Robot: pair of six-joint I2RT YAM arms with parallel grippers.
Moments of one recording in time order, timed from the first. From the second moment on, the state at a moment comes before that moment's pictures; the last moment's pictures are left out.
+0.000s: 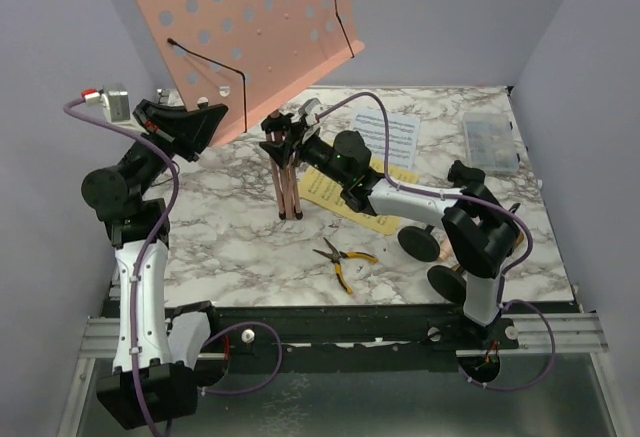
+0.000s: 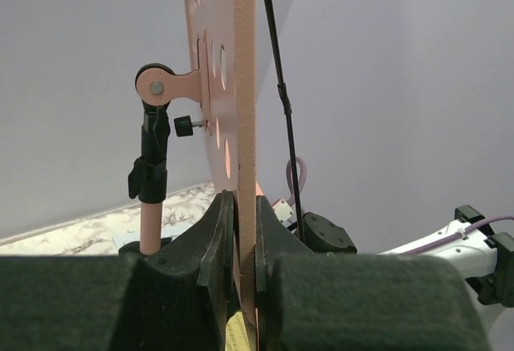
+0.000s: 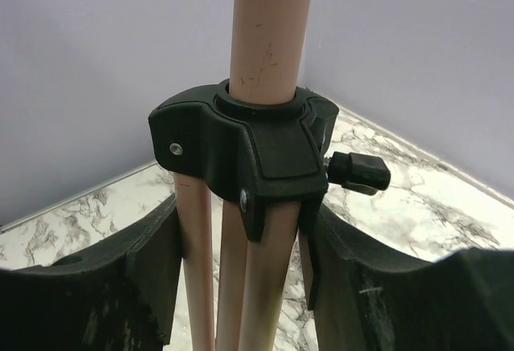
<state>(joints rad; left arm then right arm) 0.21 0.92 0.99 0.65 0.88 -0.97 0.85 1.90 1.31 0.77 -0.14 0.05</state>
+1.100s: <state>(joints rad) 0.07 0.74 1.04 0.13 0.90 -0.68 0.83 0.90 0.80 0.00 0.17 0.12</state>
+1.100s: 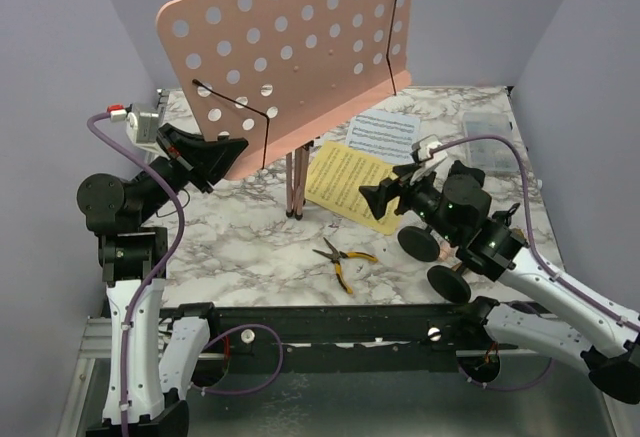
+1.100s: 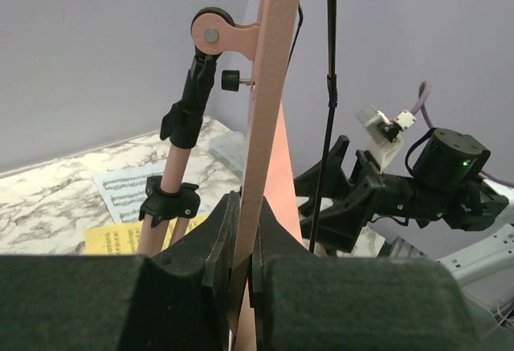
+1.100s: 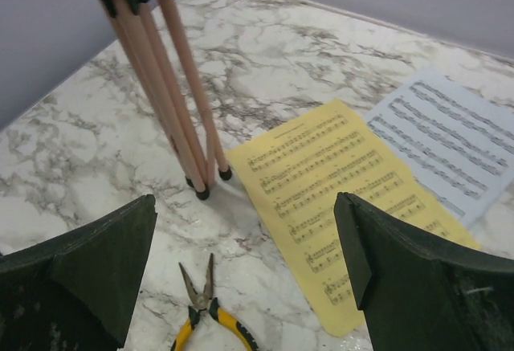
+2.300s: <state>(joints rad) 0.07 0.74 1.10 -0.03 0.85 -0.60 0.03 1.85 1.91 0.65 -1.23 0.85</state>
